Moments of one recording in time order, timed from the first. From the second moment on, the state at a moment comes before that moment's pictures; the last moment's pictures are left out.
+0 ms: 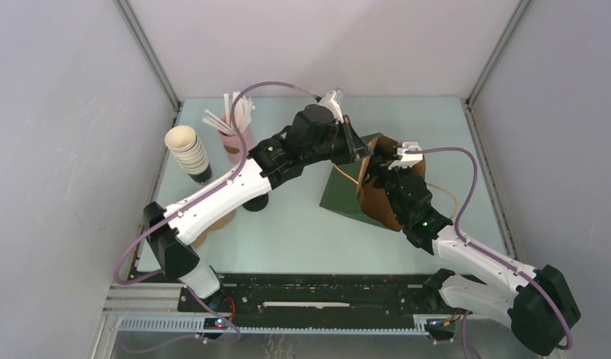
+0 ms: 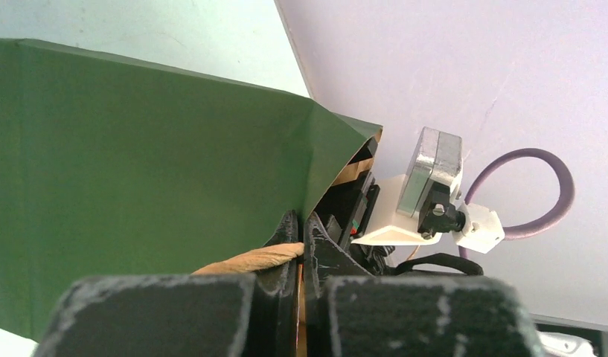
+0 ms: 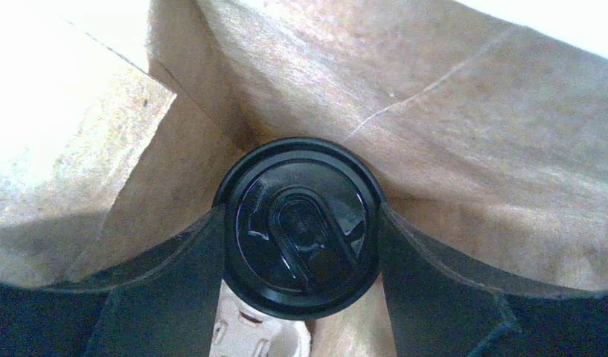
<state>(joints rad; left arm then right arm) -0.92 1.60 1.67 -0.43 0.03 -0.86 0.65 1.01 0.54 0.46 0.43 0.20</state>
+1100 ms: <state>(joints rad) -0.86 1.66 1.62 -0.33 0.26 -1.09 0.69 0.90 0.57 0.08 0.51 0.15</state>
